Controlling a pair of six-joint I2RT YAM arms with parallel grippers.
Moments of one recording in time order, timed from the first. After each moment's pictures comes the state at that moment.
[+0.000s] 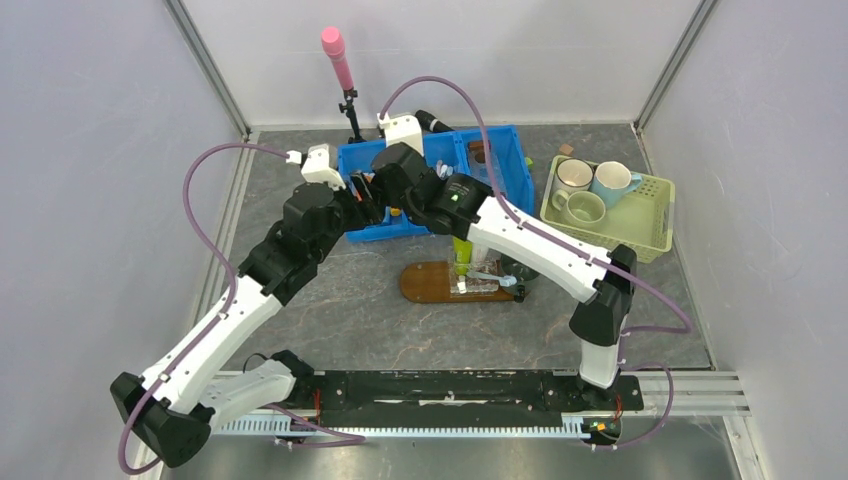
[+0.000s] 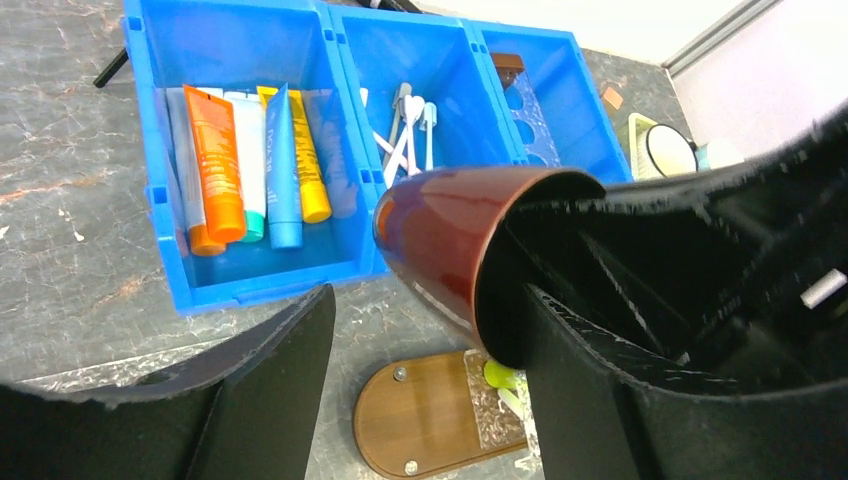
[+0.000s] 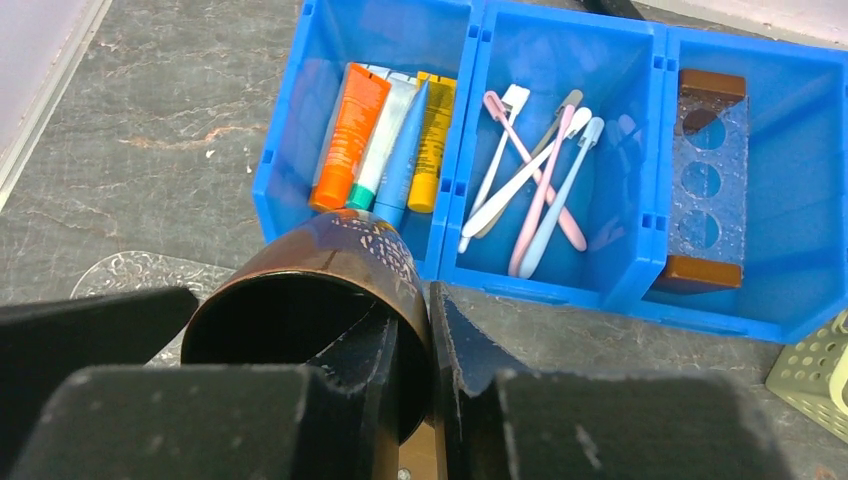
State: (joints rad) left arm -0.59 0.98 1.01 -0.32 -0.28 -0.53; right arm 1.01 1.87 1.97 -0.67 0.62 0.38
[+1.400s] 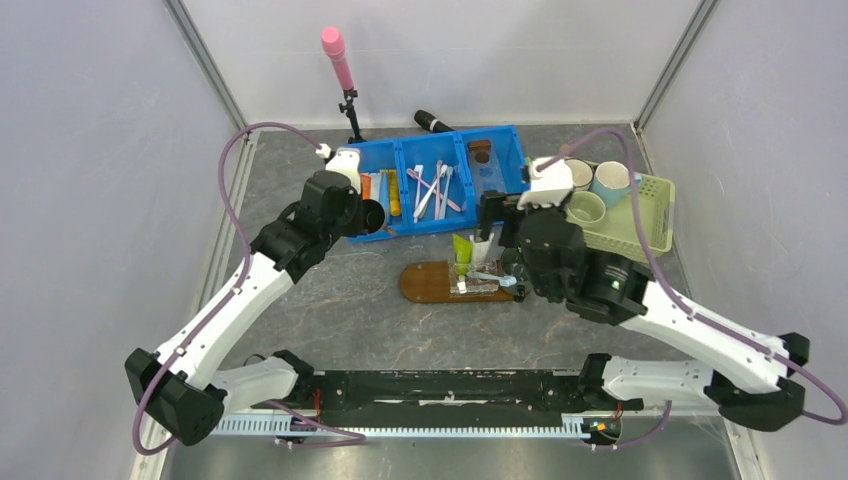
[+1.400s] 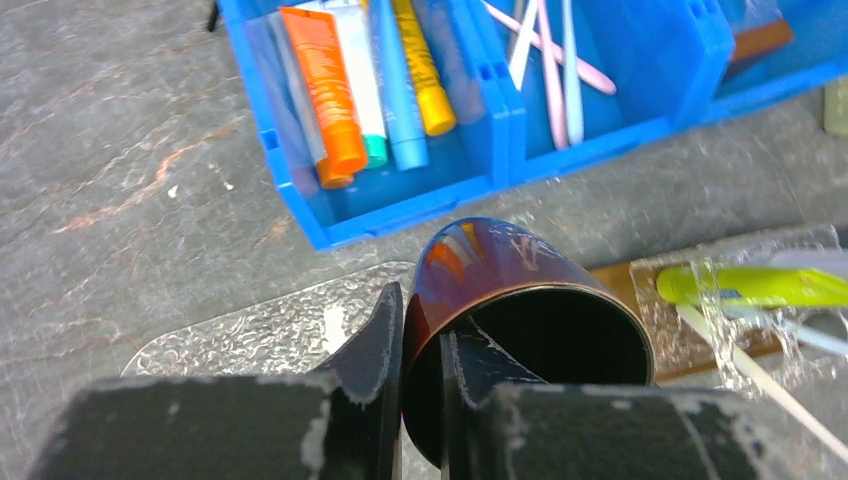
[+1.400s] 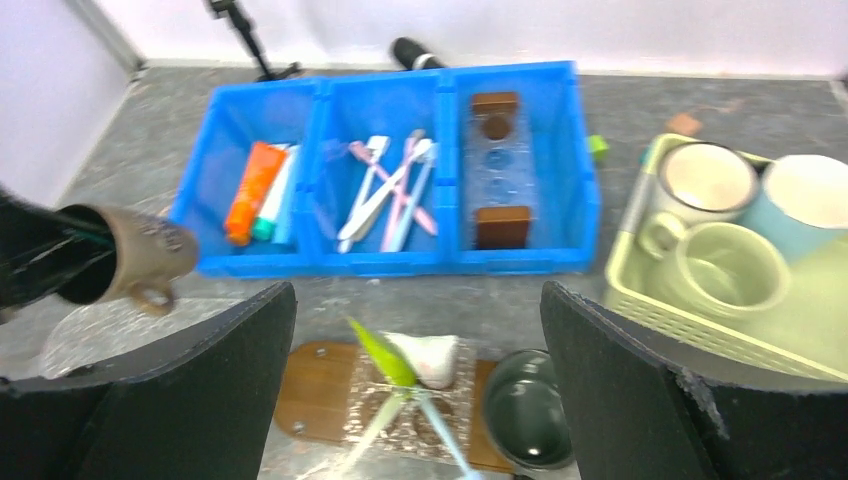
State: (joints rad) left arm -0.55 1.11 1.09 -0.56 -0.31 -0.26; right arm 1.10 1.07 1.25 -0.47 0.86 0.36
